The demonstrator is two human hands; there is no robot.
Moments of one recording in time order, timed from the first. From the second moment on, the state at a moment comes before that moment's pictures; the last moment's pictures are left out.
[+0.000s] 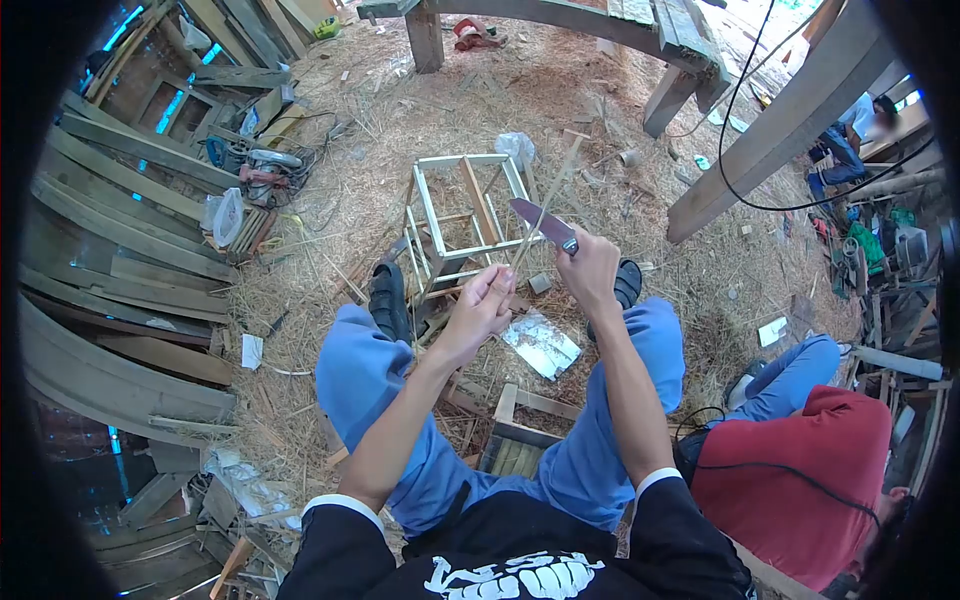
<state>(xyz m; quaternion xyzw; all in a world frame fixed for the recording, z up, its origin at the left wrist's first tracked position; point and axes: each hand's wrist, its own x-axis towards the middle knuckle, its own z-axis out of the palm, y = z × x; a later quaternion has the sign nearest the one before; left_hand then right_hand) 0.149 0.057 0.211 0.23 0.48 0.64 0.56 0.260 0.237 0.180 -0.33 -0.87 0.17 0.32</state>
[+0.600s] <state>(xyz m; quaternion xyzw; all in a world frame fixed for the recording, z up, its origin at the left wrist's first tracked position) 0.156 0.053 0.213 0.27 0.46 0.63 0.57 0.263 0.235 0.183 -0.30 -0.86 0.36 0.20</state>
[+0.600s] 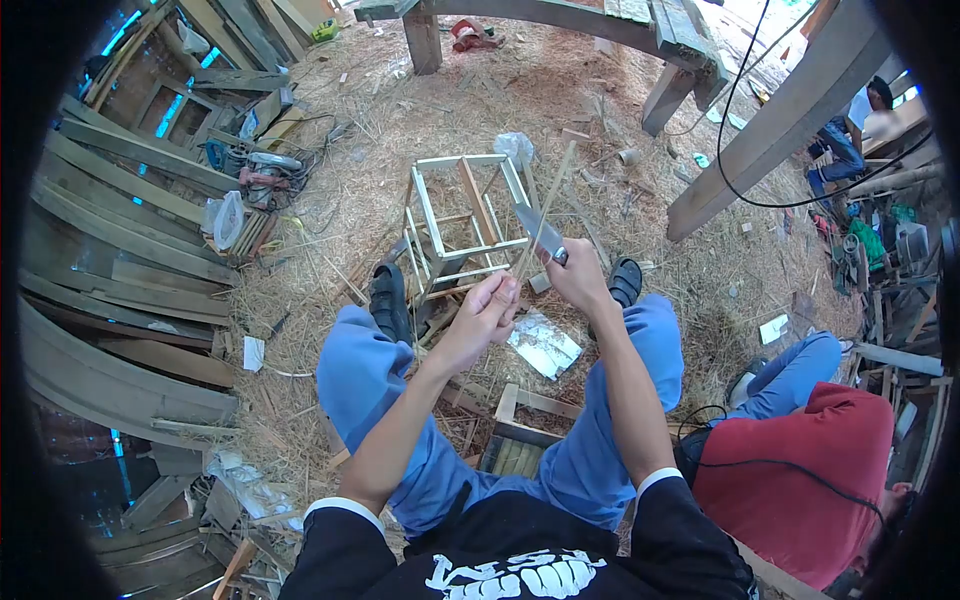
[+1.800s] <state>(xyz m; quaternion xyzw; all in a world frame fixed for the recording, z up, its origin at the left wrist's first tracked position) 0.153 0.052 0.219 0.32 0.51 0.58 0.55 0.262 0.236 0.183 -0.31 -0.85 0.25 0.35</state>
